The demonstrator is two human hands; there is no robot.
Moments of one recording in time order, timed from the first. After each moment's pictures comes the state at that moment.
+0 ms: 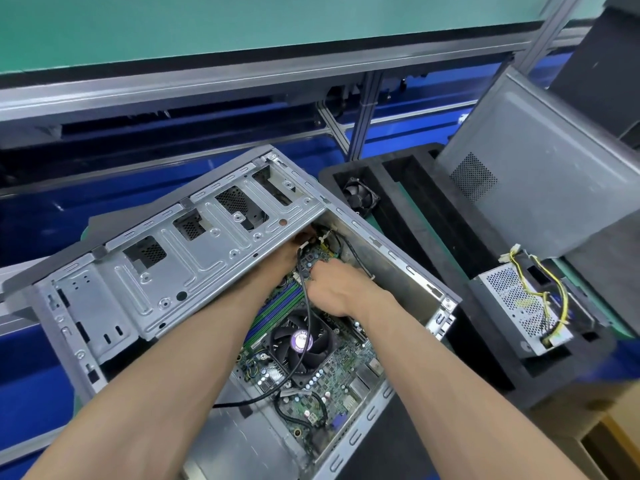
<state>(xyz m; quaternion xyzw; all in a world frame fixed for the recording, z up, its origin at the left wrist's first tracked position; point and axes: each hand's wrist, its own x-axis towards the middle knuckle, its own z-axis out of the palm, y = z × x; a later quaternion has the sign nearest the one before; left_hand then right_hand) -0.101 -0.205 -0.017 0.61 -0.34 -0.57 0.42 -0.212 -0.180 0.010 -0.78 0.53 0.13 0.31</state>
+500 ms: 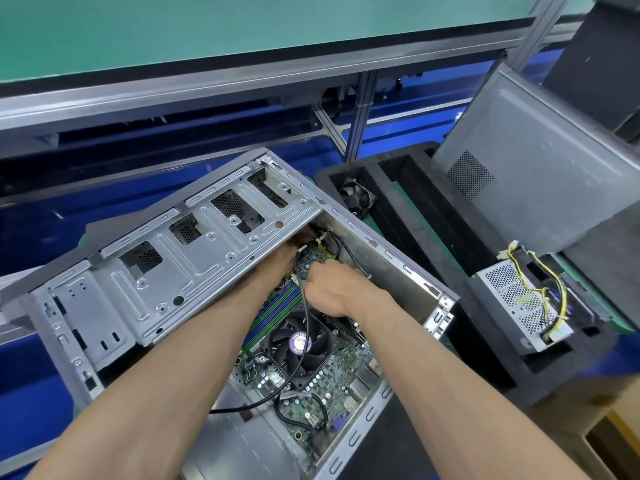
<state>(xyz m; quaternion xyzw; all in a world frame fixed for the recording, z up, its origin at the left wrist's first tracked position) -0.095 -0.209 -0.031 0.66 -0.42 -0.48 0.40 -0.213 -0.183 0.005 -0.78 0.52 0.13 0.32</state>
